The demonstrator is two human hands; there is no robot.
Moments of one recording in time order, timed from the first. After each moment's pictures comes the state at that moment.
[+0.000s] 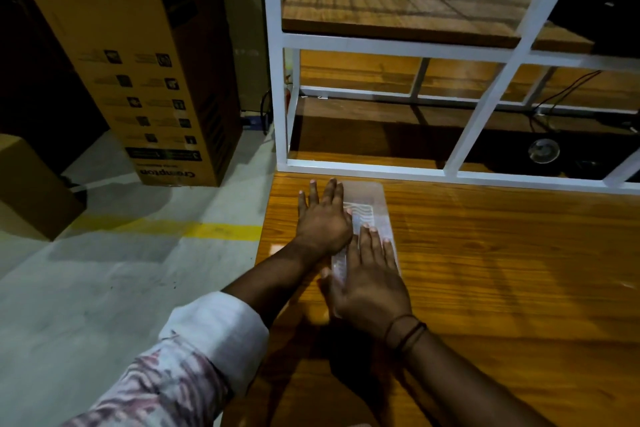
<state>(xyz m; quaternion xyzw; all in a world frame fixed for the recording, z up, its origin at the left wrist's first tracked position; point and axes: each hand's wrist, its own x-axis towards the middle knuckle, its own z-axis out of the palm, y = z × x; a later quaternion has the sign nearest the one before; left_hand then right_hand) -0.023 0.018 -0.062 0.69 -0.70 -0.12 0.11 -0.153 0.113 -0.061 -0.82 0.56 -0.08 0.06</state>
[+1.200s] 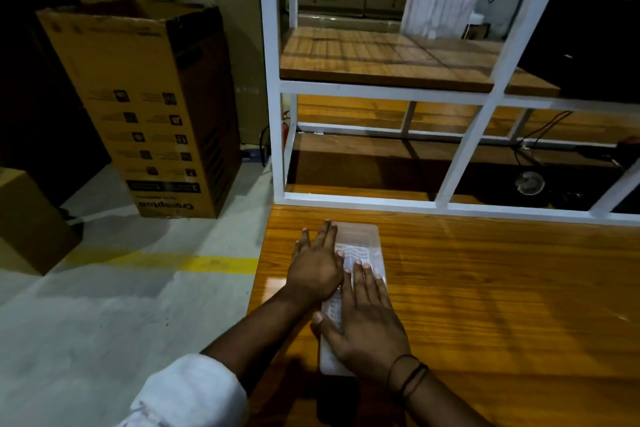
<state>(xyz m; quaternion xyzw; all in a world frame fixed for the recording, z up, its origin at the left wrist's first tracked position) -0.022 0.046 -0.063 0.68 -0.69 -0.18 0.17 -0.163 0.117 -0.069 -0.84 0.53 -0.08 0.05</state>
